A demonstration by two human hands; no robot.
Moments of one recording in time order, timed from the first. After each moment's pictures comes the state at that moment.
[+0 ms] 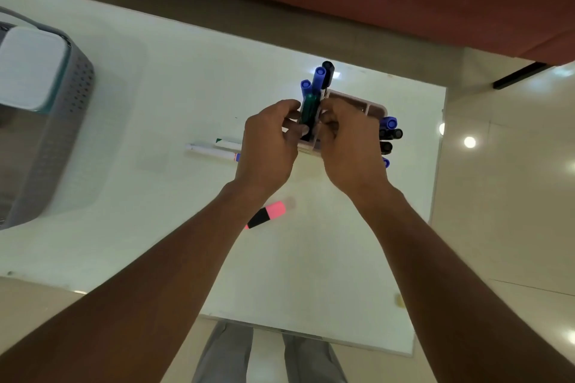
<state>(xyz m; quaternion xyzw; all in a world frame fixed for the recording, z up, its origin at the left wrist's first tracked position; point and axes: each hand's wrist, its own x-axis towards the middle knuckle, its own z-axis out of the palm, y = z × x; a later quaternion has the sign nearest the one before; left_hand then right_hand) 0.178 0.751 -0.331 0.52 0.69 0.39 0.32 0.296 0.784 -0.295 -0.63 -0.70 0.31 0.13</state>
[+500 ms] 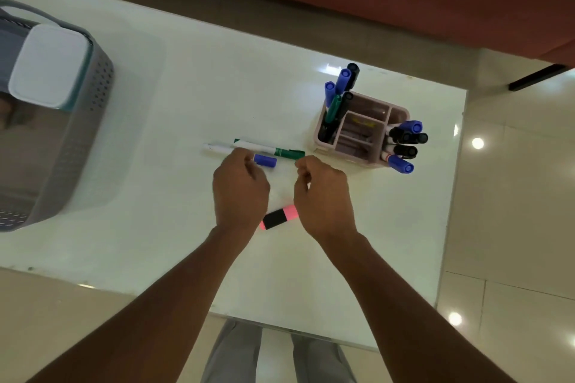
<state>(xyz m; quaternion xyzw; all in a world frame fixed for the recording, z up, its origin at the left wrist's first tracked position) 0.139 0.684 -0.368 0.40 0.83 0.30 0.23 0.261 0.715 -0.339 -0.64 -0.68 0.36 0.08</state>
